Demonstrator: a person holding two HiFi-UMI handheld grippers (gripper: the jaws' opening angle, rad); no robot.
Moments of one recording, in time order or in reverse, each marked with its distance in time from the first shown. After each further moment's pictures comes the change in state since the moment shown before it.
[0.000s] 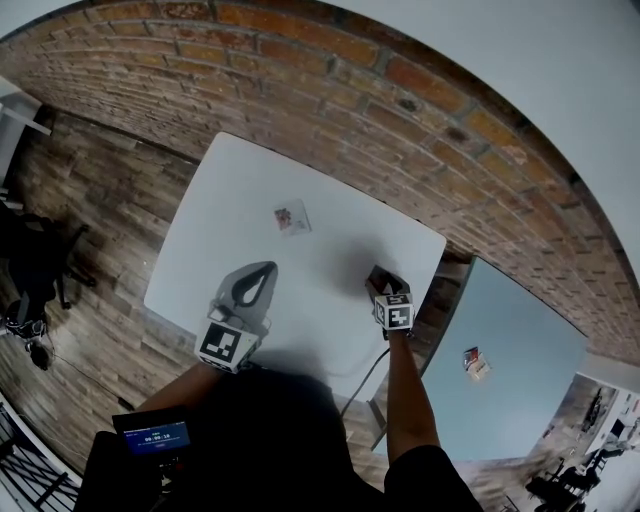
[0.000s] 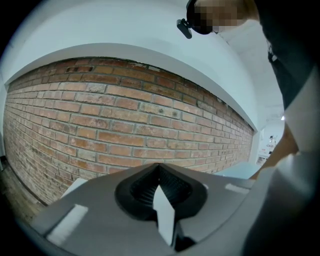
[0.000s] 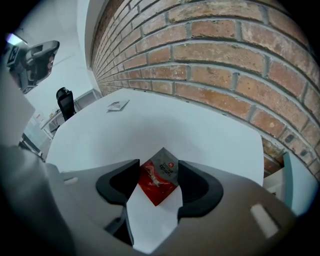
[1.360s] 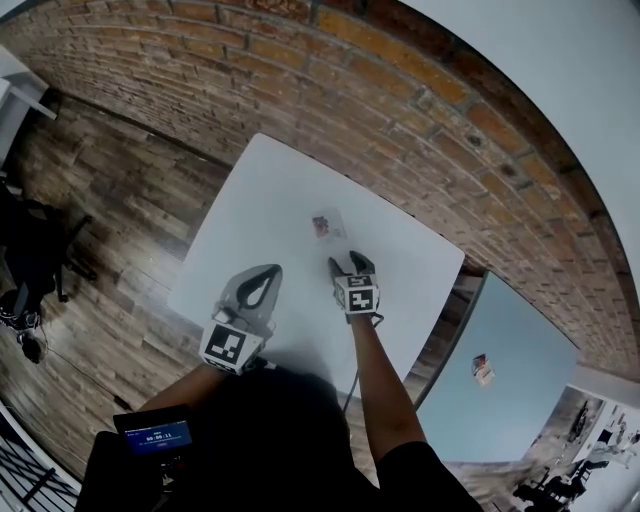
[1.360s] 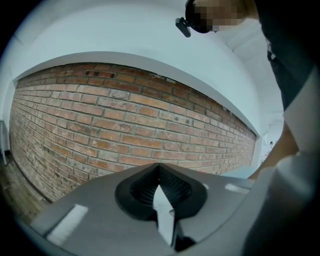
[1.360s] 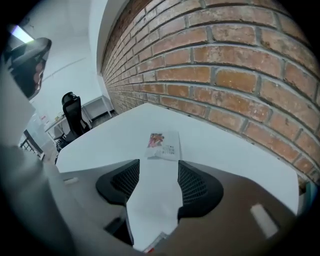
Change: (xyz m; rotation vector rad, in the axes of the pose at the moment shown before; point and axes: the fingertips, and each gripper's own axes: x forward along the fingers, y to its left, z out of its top) left arm -0.057 0.071 0.005 -0.042 -0.042 0.033; right arm 0.053 0.176 0.137 -0.055 -0.113 0.066
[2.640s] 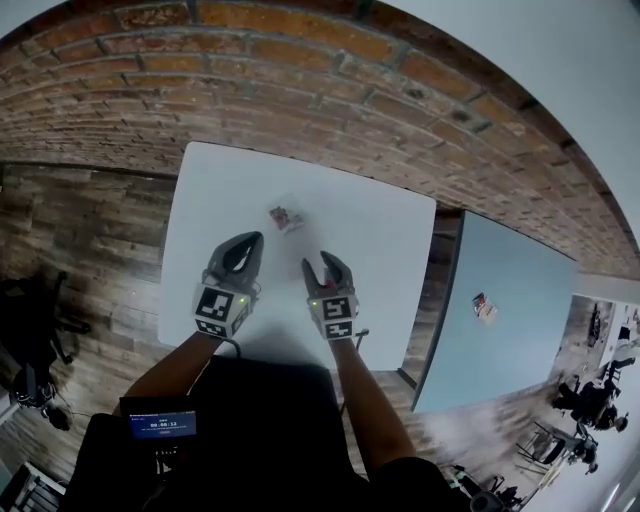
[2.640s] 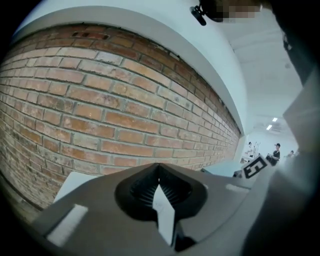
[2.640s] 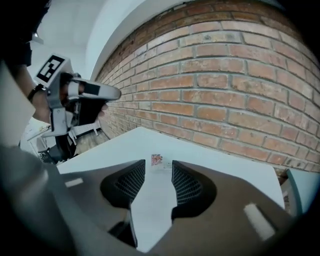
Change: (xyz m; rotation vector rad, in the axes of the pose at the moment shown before) left arm 0.090 0.025 -0.044 -0.007 0.141 -0.204; right arm -0.080 0.040 0.028 0.073 -0.245 -0.161
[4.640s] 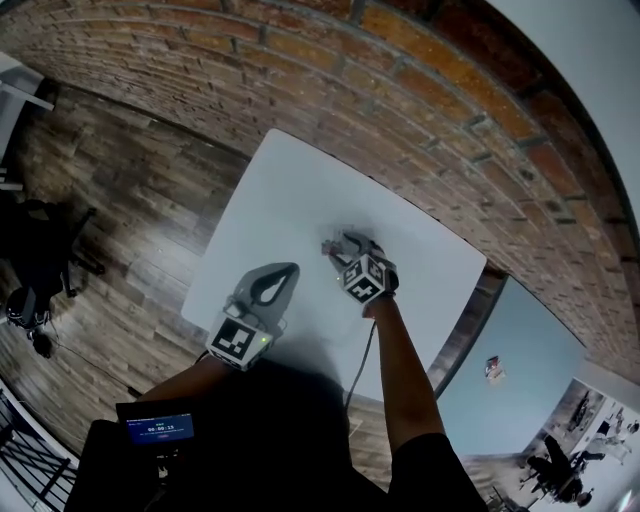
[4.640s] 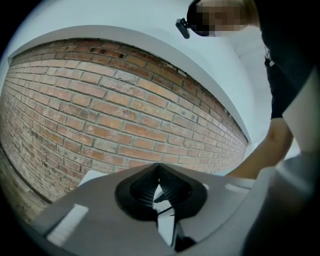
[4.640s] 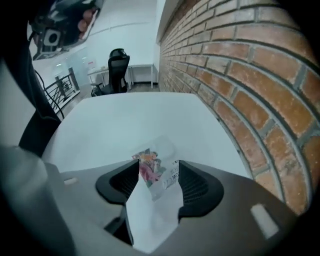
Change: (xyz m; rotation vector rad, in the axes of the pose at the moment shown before) left arm -0.066 0.004 0.016 -0.074 -0.075 0.080; right arm 0.129 0.032 -0.033 -0.702 0.386 0.449
